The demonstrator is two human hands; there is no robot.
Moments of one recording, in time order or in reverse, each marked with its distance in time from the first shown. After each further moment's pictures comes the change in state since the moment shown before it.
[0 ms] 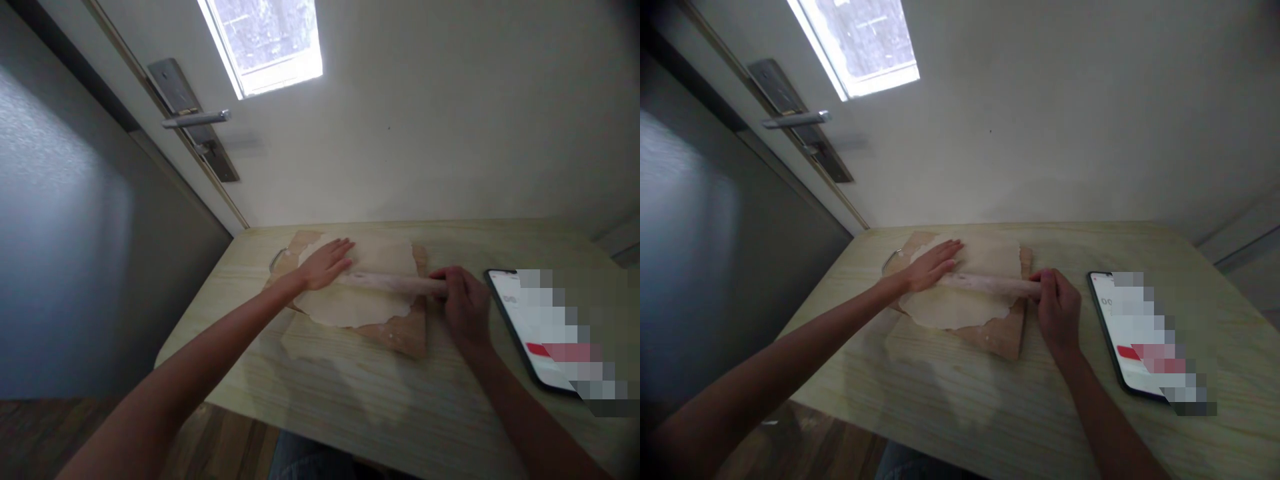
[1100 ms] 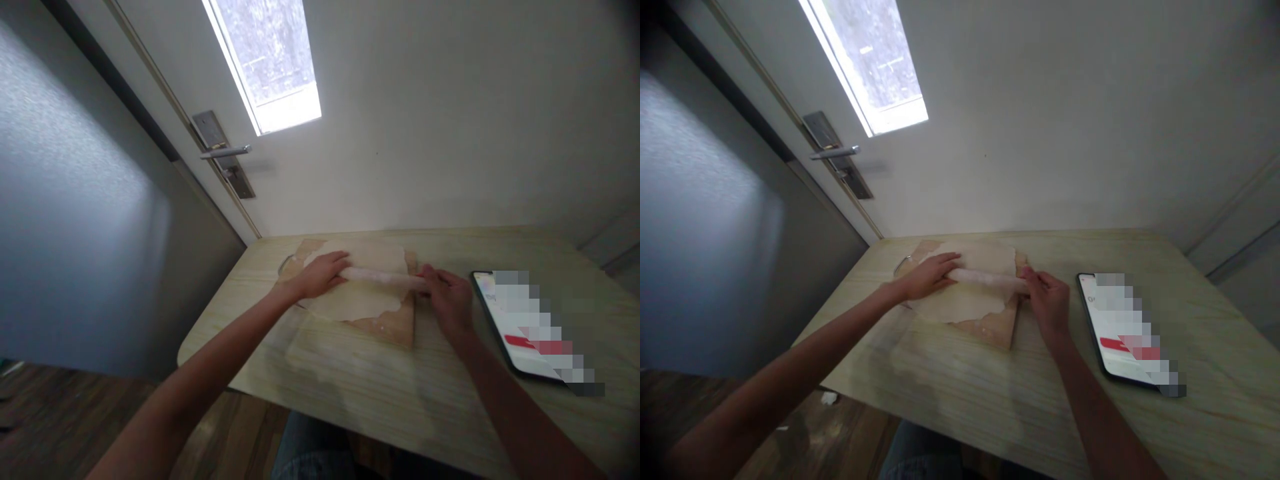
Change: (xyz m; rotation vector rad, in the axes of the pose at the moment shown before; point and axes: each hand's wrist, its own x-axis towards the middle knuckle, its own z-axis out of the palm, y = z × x) left_hand -0.021 0.023 -0.013 0.183 0.011 0.106; right_hand 0.006 0.006 -0.002 0.207 -0.029 0.161
